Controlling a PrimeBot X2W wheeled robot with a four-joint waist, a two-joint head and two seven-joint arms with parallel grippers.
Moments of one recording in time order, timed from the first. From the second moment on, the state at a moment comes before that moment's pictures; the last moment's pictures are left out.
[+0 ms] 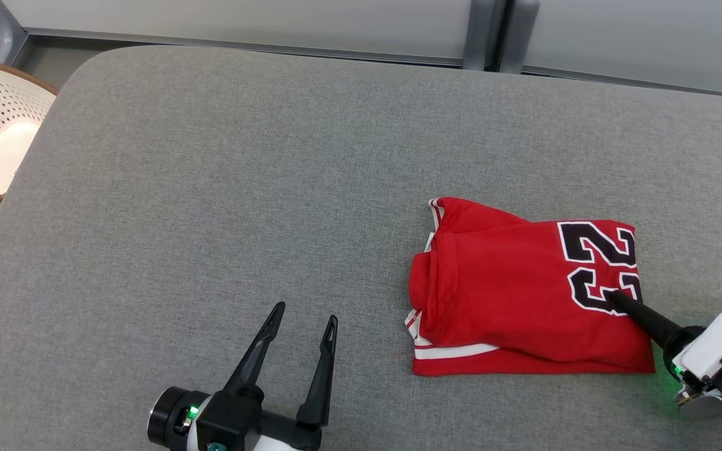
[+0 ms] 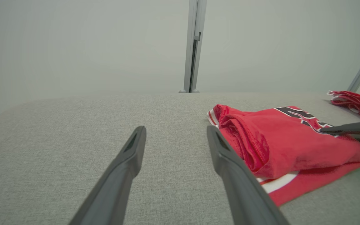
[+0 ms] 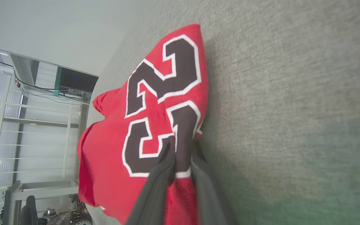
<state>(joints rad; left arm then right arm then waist) 0.03 0.05 -0.38 0.01 -0.15 0.07 -0.26 -0.29 -0.61 0.50 0.37 1.54 0.13 0.31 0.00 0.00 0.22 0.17</state>
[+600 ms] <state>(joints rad) 0.00 0.05 -0.38 0.01 -0.12 0.07 -0.26 -0.41 -0.75 0.47 0.36 1.44 0.13 0.23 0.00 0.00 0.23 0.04</state>
